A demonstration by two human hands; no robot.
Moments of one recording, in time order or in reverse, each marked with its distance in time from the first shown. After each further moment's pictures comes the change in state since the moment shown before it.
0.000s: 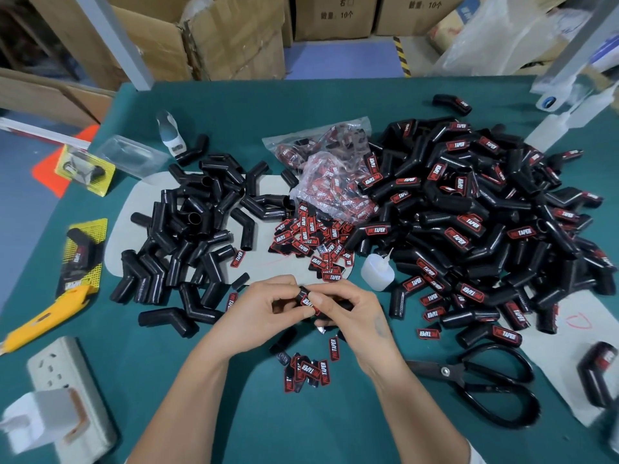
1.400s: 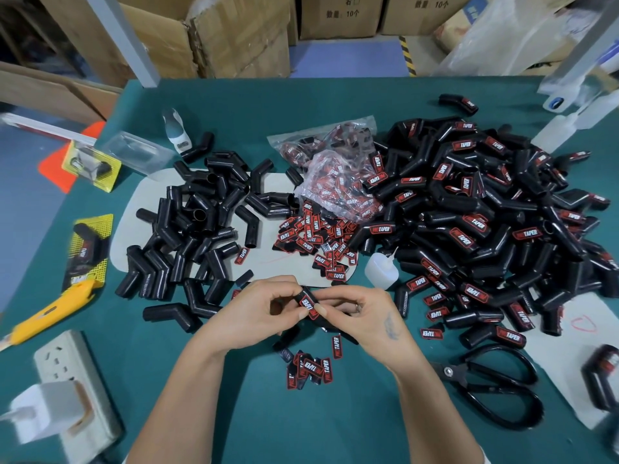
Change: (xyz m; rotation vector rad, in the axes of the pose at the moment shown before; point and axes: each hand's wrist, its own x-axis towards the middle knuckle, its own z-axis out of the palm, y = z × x) left_hand -0.004 -0.002 -0.010 0.005 -0.098 -0.016; right_hand 0.002 -0.001 -0.024 -0.248 -0.198 -0.083
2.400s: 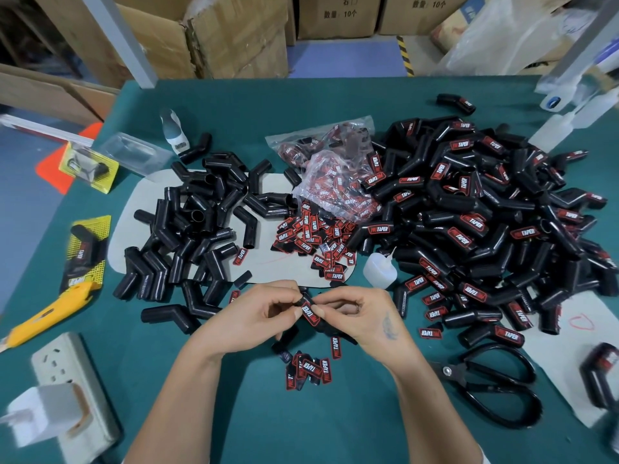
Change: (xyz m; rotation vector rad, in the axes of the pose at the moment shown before) left_hand -0.003 0.003 0.000 -0.074 -0.060 -0.005; right_hand 0.001 0.004 0.000 0.005 0.038 0.026
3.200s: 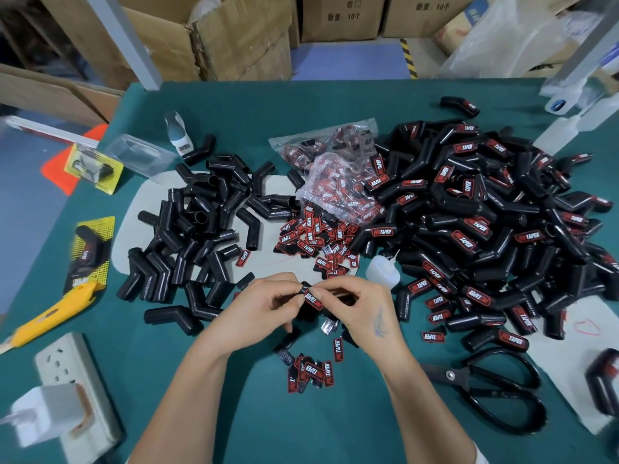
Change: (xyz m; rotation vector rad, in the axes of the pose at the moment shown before) left_hand 0.006 -0.004 0.002 0.094 0.126 -0.054; right_hand 0.013 0.000 0.006 -0.195 0.137 -0.161
